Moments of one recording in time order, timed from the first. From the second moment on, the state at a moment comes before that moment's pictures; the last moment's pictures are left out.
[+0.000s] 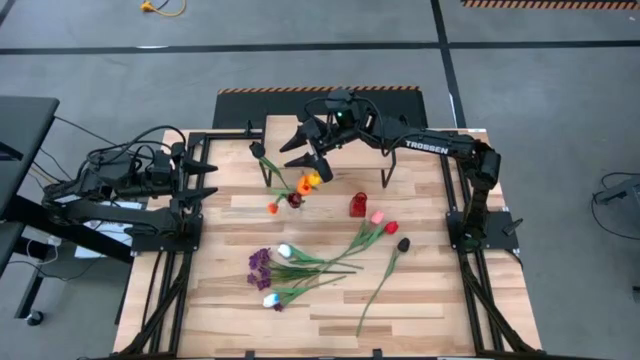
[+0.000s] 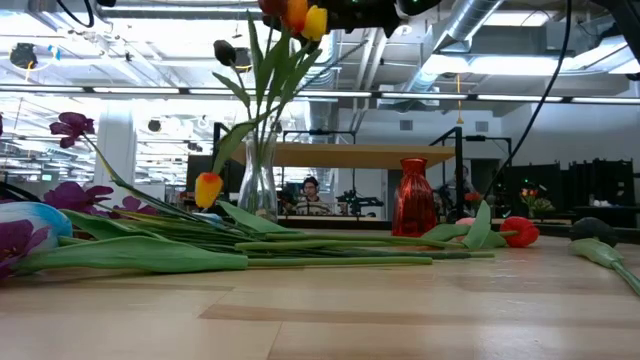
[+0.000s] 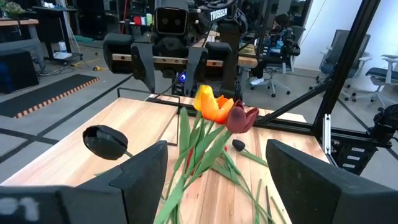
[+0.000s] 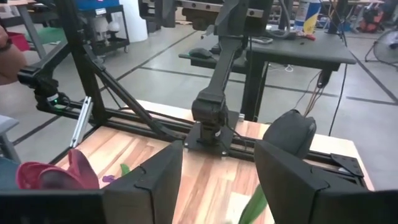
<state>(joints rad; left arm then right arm) -0.01 0.39 0.89 -0.59 -0.17 -0.13 -0.33 1.87 1.73 -0.13 -0.68 -0.24</state>
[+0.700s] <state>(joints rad) -0.01 0.39 0.89 -0.67 -0.26 -0.15 -0.39 1.69 1.77 -0.11 -0.58 -0.27</state>
